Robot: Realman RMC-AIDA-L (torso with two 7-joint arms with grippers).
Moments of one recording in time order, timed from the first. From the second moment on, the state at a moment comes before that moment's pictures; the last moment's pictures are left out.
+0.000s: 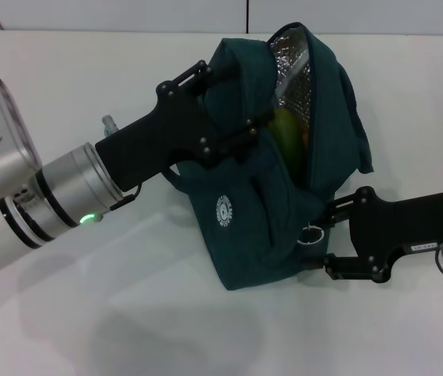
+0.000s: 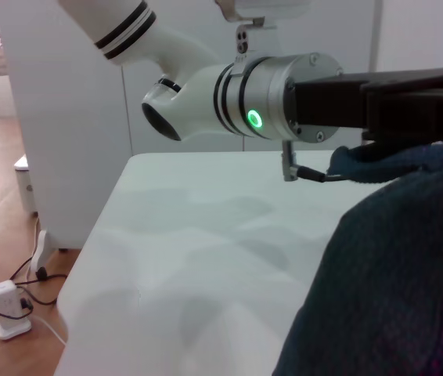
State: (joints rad) left arm -0.55 -2.10 1.12 0.15 1.07 1.57 -0.61; right arm 0.57 2.02 -1.26 -0.71 -1.78 -1.51 1.16
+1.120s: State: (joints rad) left arm -0.55 -2.11 1.12 0.15 1.06 1.57 -0.60; right arm 0.56 2.02 -1.30 -0.71 -1.75 -1.47 1.05
